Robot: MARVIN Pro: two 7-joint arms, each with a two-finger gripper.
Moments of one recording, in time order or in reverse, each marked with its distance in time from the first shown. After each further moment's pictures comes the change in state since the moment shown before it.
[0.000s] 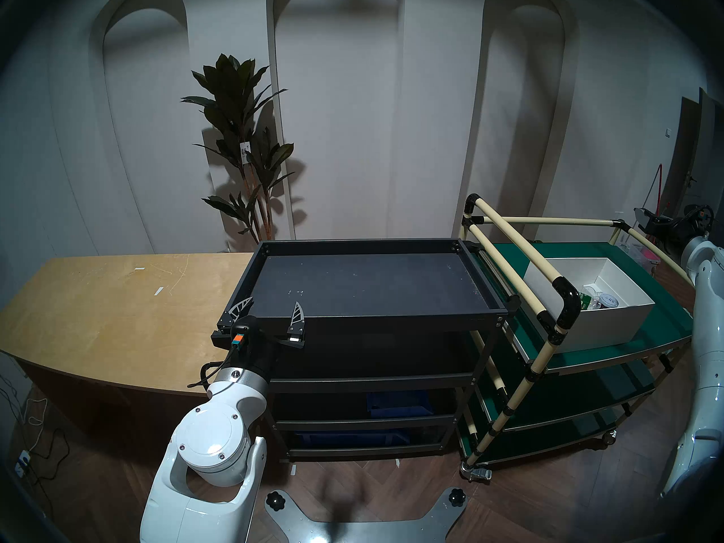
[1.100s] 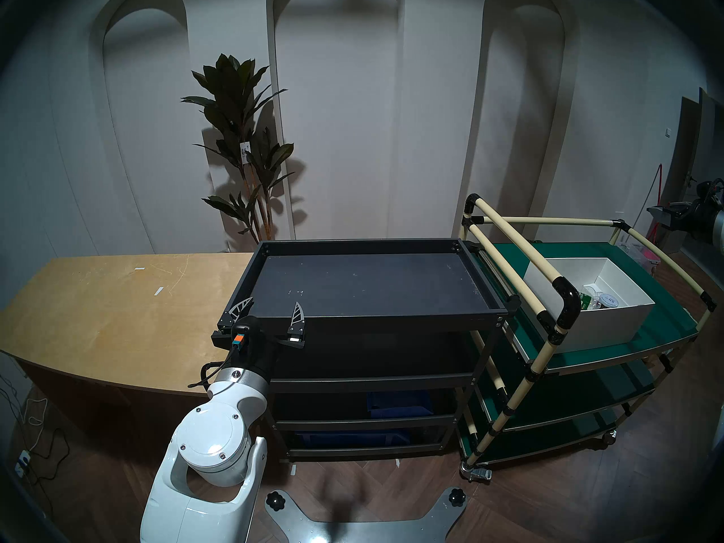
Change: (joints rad) left arm -0.002 0.003 0.003 0.002 0.000 0.000 0.005; right arm 0.038 0.298 -0.028 0.152 -0.184 0.057 0.463
